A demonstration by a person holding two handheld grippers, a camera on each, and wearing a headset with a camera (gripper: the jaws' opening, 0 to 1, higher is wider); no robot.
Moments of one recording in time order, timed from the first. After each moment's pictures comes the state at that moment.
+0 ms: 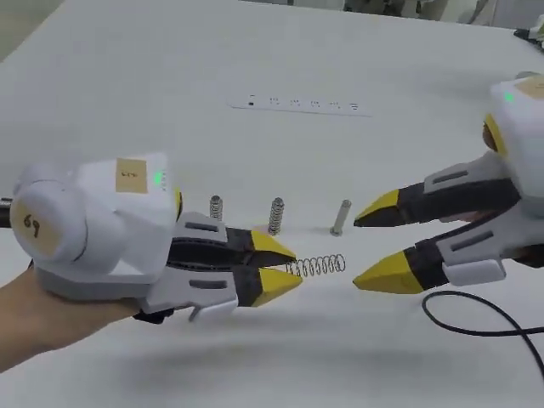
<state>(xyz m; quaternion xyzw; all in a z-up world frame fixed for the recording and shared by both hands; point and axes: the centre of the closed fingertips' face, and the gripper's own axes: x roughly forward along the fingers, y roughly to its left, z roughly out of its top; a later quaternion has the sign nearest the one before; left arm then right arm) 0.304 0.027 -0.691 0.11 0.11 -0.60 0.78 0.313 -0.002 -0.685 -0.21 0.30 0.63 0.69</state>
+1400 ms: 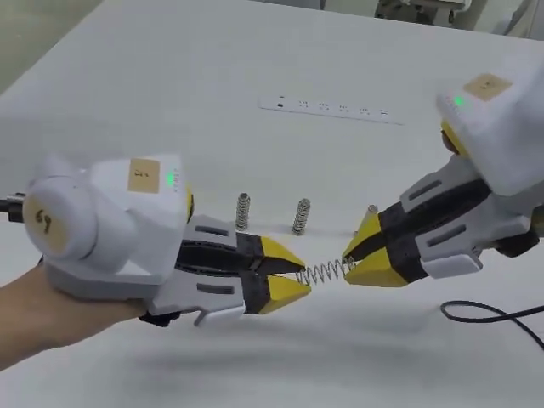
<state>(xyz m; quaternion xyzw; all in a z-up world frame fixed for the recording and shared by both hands) 0.300 0.039 -0.696 0.10 0.12 -0.59 0.79 0.298 0.023 -0.690 -0.26 0.33 0.67 0.62</state>
